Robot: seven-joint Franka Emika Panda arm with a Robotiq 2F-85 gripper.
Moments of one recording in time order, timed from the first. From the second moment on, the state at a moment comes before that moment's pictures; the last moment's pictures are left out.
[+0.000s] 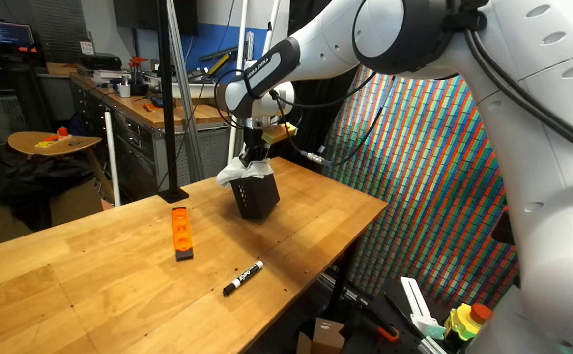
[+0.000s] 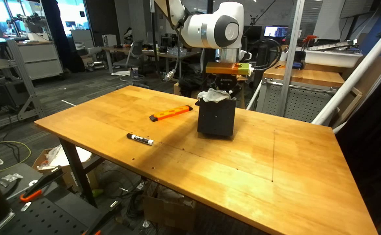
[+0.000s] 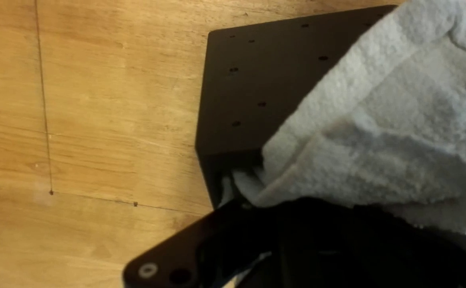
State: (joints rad) arm -0.24 0.70 -0.02 -1.46 -0.06 2.19 -0.42
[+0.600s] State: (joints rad) arm -0.24 0.68 -0.02 -1.50 -0.06 2.26 -0.34
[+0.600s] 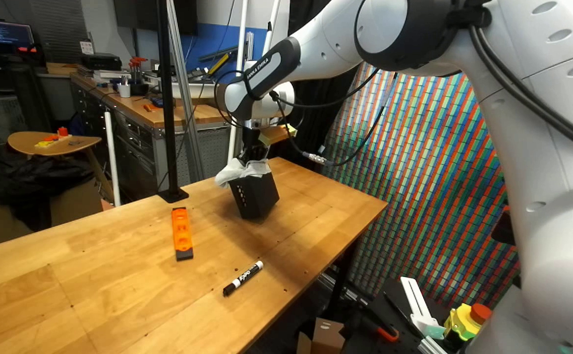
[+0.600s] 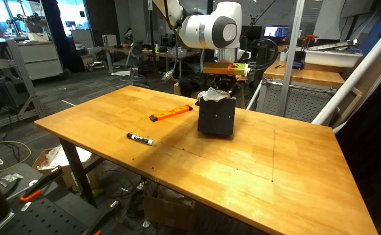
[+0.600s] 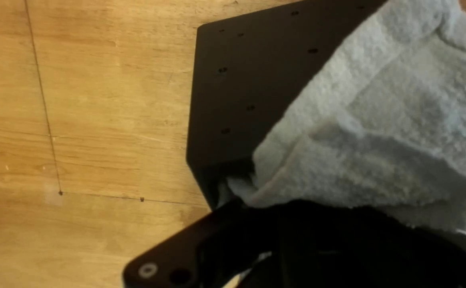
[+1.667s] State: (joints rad) arm -0.19 0.53 -0.04 -1.74 -0.06 2.44 -0.22
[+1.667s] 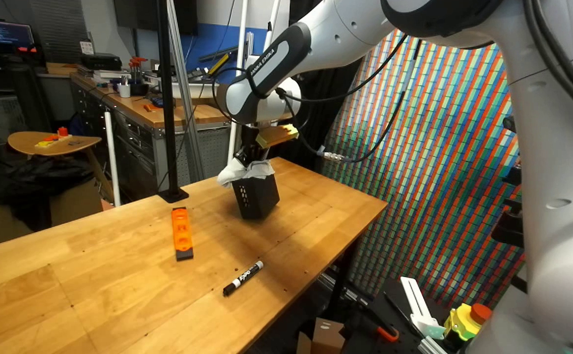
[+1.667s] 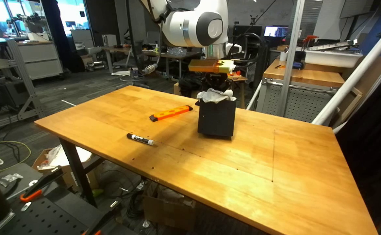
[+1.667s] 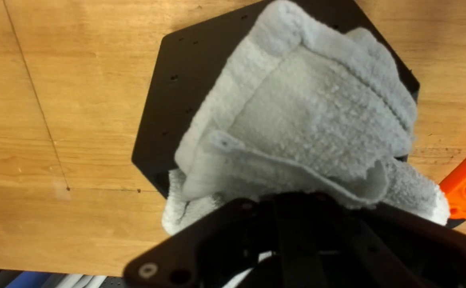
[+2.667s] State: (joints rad) arm -0.16 0.46 -0.06 -1.83 -0.10 2.46 -0.18
